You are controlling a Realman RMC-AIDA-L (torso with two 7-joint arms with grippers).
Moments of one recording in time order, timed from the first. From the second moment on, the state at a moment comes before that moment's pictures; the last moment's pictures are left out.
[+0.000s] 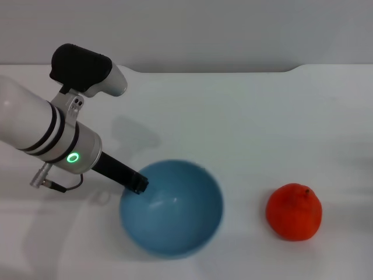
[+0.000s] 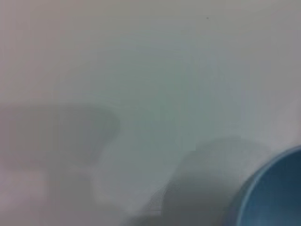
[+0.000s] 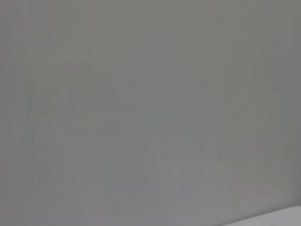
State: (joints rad) left arm -0.53 -2.07 1.54 1.24 2.46 1.38 -2.72; right arm 0.36 2.08 0.14 0.11 -1.28 -1.18 0.18
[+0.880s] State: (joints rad) left arm -0.51 -2.07 1.53 1.24 2.42 1.34 -2.80; right arm 0.50 2.03 -0.35 -0.60 -1.96 -1.16 1.91
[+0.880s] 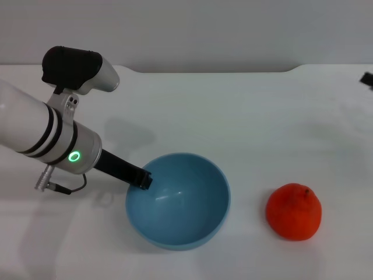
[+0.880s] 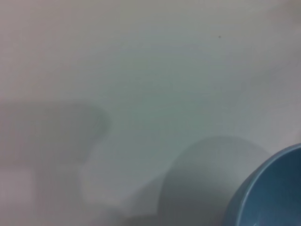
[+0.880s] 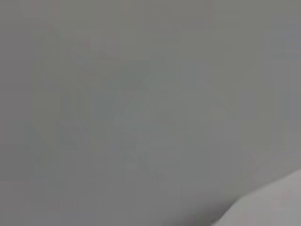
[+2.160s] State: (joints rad) left arm -0.52 -2.07 1.53 1.25 2.41 1.27 -2.81; right arm 0.67 2.07 -1.06 -0.96 -2.57 -1.60 2.35
